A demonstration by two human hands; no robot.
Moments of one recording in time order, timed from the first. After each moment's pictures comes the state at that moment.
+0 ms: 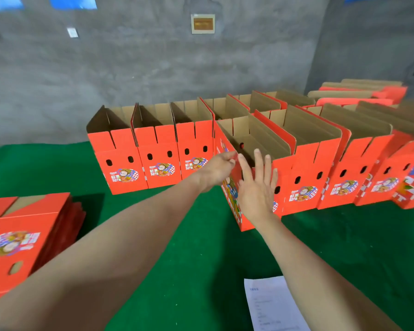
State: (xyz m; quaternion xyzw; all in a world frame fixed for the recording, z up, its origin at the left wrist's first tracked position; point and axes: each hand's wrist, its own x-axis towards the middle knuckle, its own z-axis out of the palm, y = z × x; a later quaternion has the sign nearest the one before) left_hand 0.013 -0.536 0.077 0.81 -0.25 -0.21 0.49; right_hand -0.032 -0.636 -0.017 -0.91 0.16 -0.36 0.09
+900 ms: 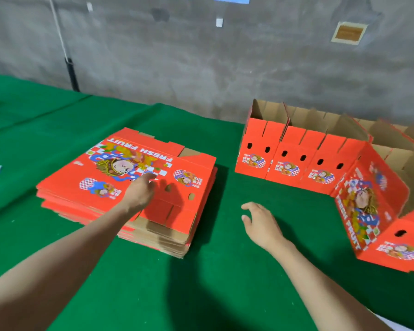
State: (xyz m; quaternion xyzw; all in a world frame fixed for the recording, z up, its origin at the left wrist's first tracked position) left_hand -0.010 -0.002 -0.026 0.93 0.10 0.10 0.33; right_hand -0.042 -0.318 -0.026 -0.97 -0.09 -0.02 0.21
